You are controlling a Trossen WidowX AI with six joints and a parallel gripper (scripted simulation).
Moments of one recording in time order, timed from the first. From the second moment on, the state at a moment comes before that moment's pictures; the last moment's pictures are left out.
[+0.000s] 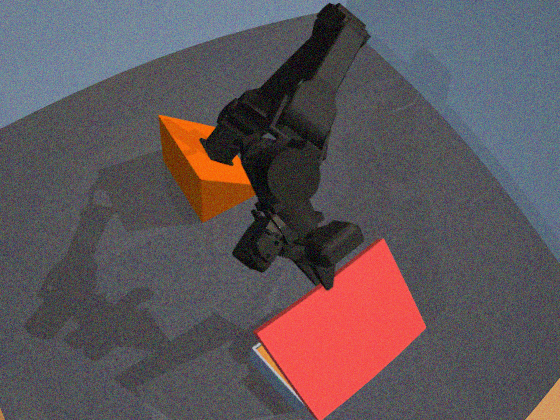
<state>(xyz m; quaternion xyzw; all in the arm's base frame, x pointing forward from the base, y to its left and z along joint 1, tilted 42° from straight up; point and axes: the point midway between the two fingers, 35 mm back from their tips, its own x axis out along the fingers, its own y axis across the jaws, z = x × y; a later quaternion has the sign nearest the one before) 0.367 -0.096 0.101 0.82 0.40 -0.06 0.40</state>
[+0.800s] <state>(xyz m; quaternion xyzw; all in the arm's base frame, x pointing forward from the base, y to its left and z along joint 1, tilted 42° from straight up) 0.354 -0.062 0.132 0.82 0.40 -0.06 0.40</state>
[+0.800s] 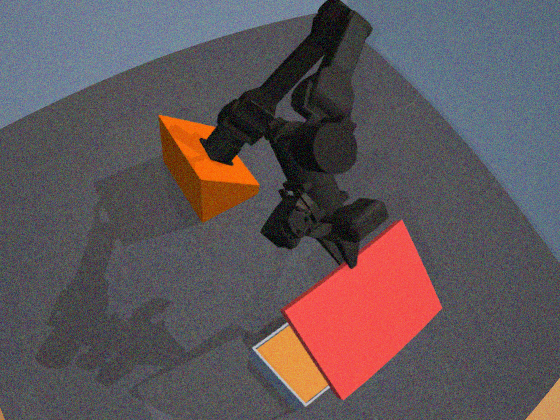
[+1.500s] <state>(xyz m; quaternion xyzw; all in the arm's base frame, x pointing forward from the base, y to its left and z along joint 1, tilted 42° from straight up) 0.343 -0.033 0.160 0.82 0.40 -0.06 0.40</state>
